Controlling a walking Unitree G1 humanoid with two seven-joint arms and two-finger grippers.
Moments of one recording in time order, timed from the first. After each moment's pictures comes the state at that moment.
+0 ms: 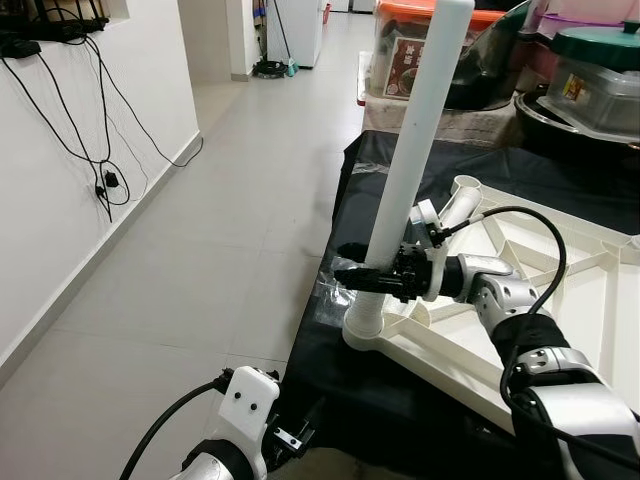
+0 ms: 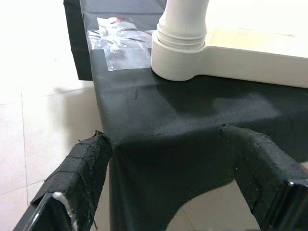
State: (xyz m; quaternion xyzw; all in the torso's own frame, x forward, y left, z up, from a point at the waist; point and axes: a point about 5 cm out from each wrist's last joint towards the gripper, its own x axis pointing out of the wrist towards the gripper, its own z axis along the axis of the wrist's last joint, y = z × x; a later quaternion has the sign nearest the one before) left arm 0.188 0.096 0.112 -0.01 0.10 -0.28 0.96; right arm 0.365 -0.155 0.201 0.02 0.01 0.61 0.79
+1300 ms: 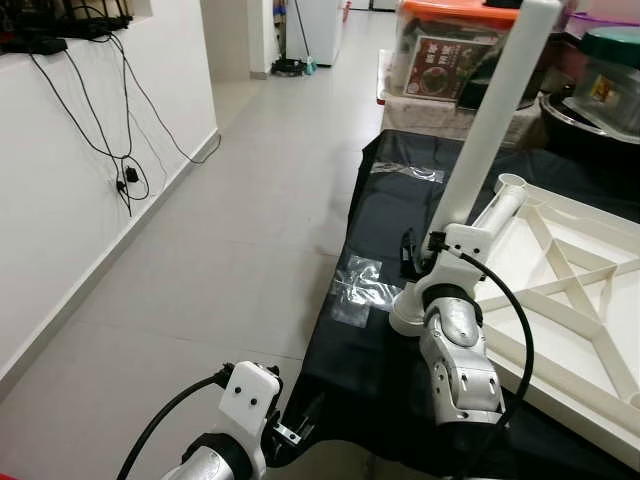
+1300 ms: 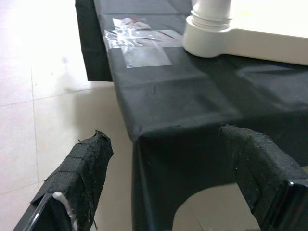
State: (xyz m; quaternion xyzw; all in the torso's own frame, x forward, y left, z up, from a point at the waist) left arm 0.190 0.096 0.112 0.00 0.09 -0.28 0.95; right arm 0.339 -0.148 0.174 0.08 -0.05 -0.02 1.00
